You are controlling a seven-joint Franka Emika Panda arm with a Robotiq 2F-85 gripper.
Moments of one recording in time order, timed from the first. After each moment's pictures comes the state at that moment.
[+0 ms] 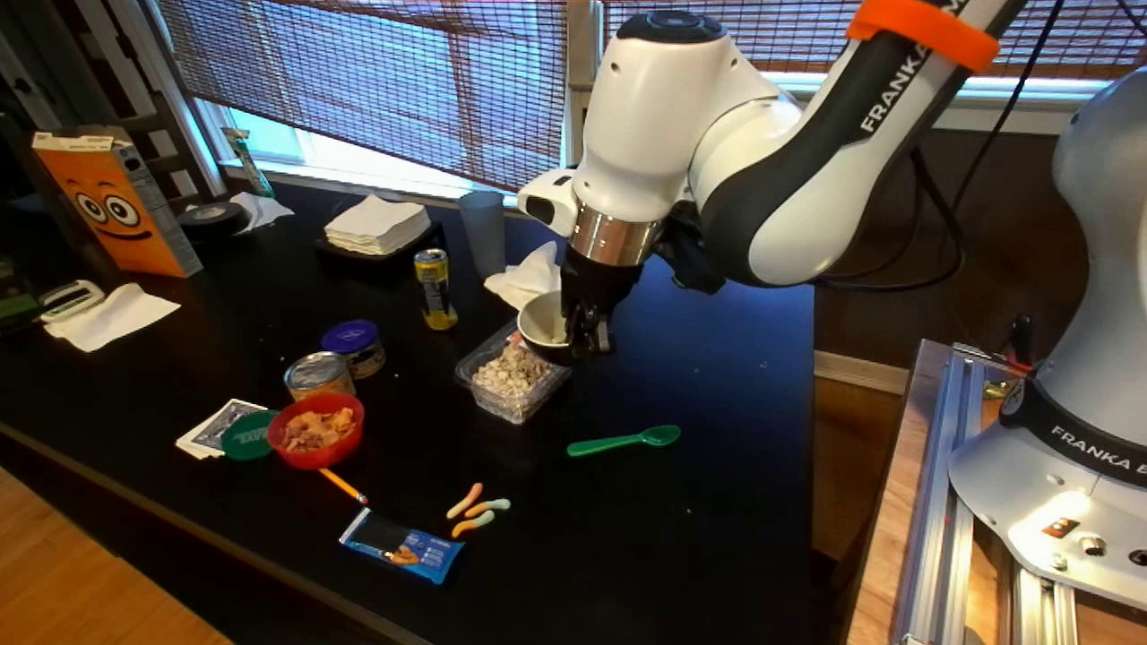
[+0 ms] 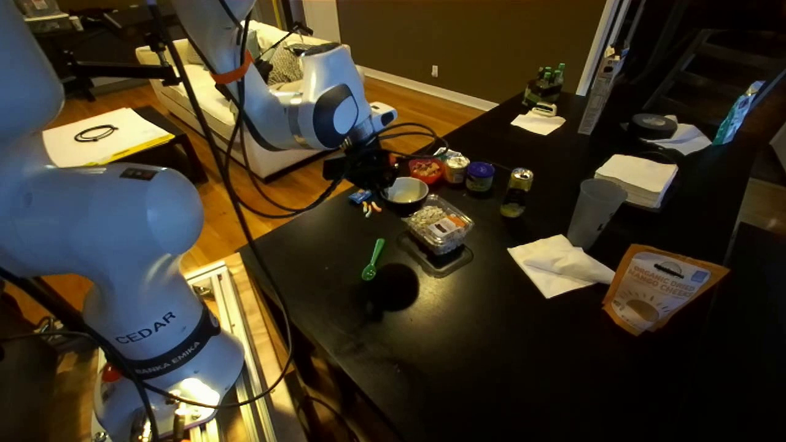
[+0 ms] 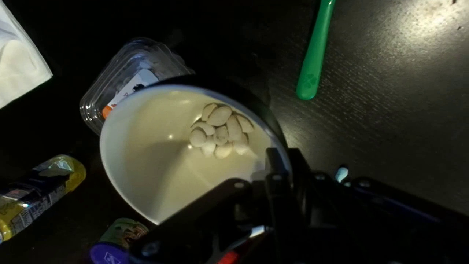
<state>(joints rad) 1.13 0.08 -0.80 -2.65 -0.31 2.99 -0.27</state>
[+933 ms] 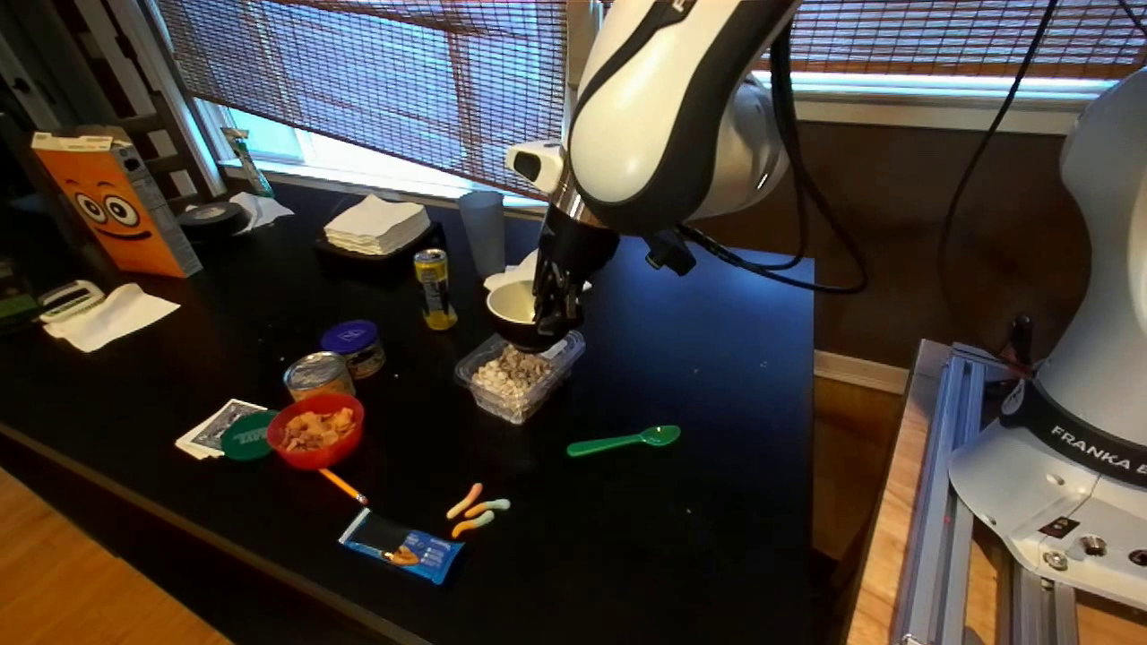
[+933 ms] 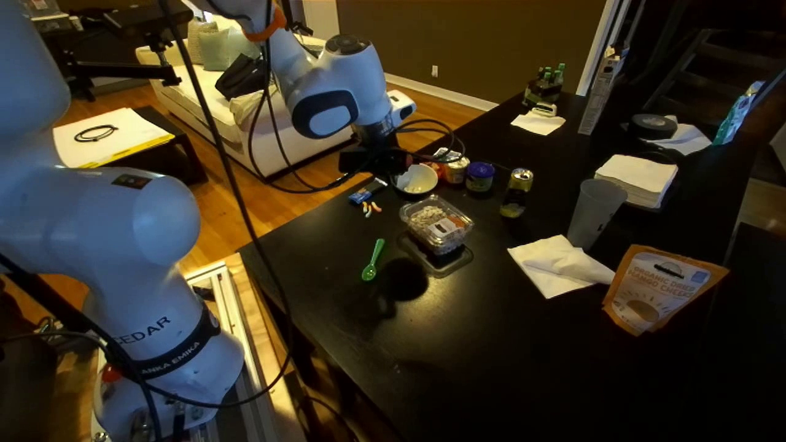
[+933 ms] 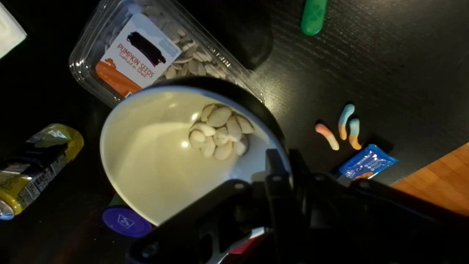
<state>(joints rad) 0.99 0.11 -0.58 -2.57 0.60 3.01 -1.01</state>
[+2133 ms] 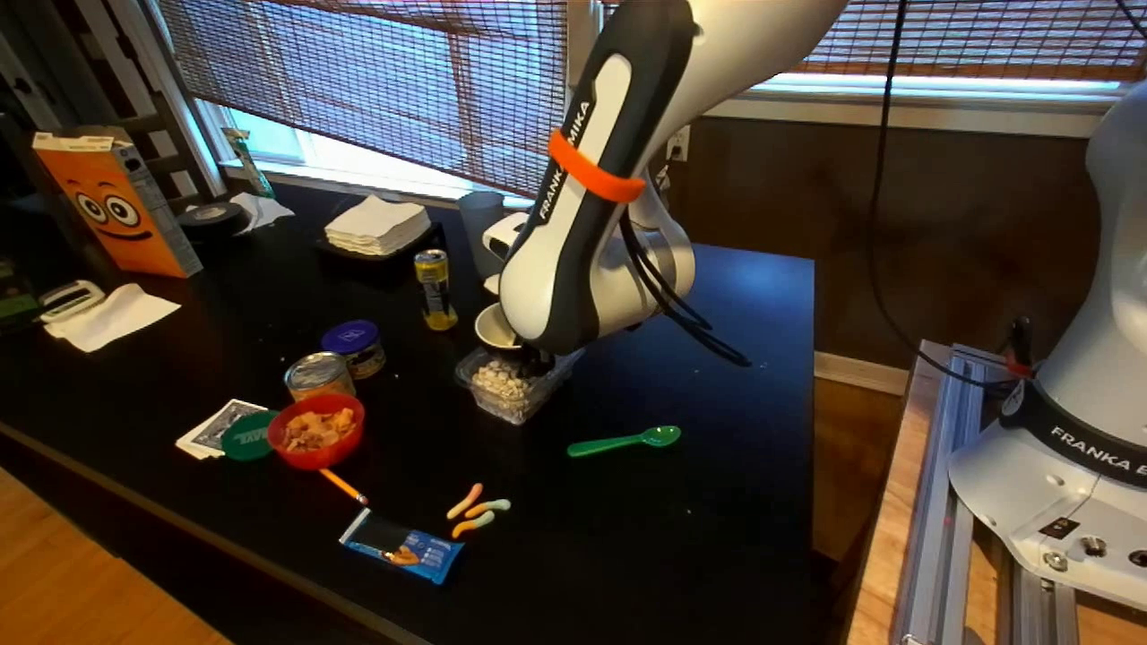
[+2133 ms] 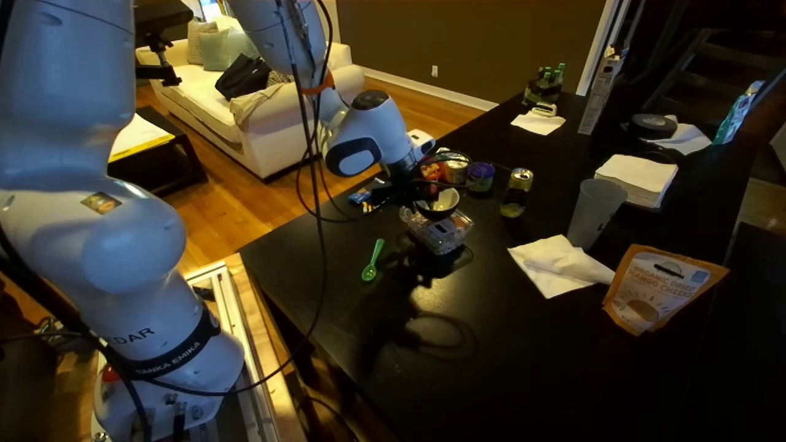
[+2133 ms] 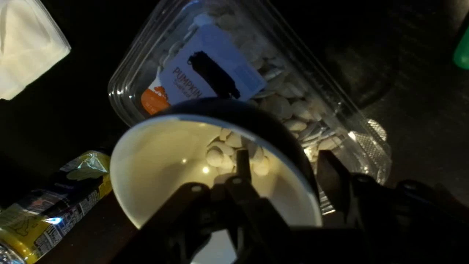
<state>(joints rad) 0.63 0.51 -0.23 -2.34 0.72 3.24 -1.14</state>
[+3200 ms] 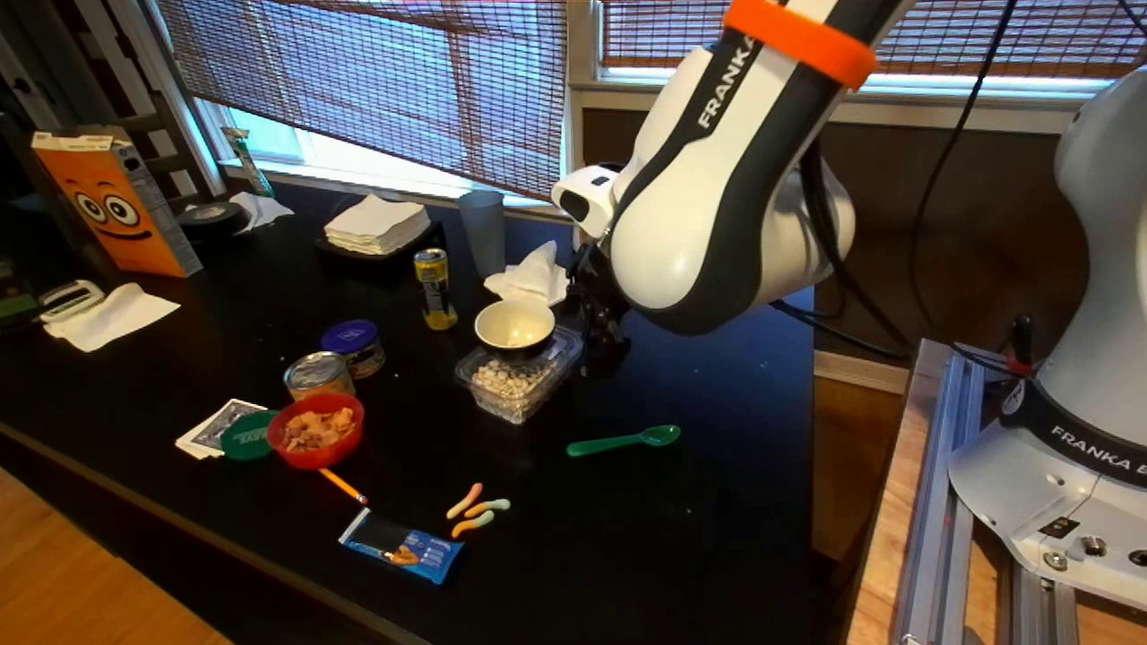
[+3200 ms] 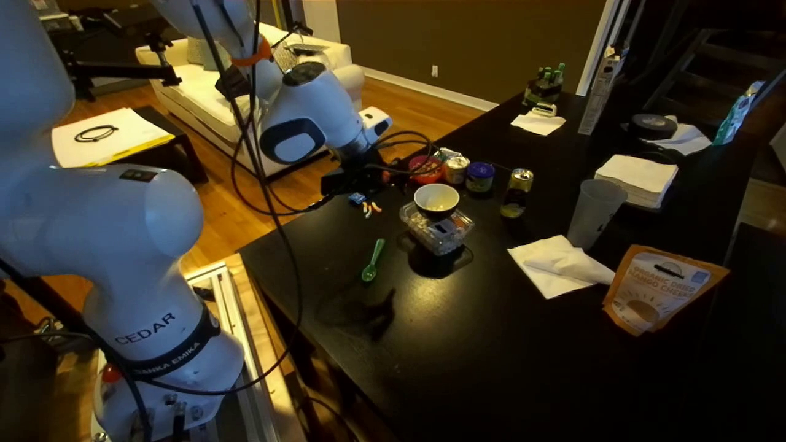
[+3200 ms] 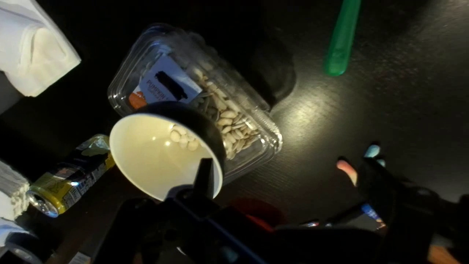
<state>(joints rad) 1.11 0.16 -0.56 -2.69 0.85 3.31 -1.14</state>
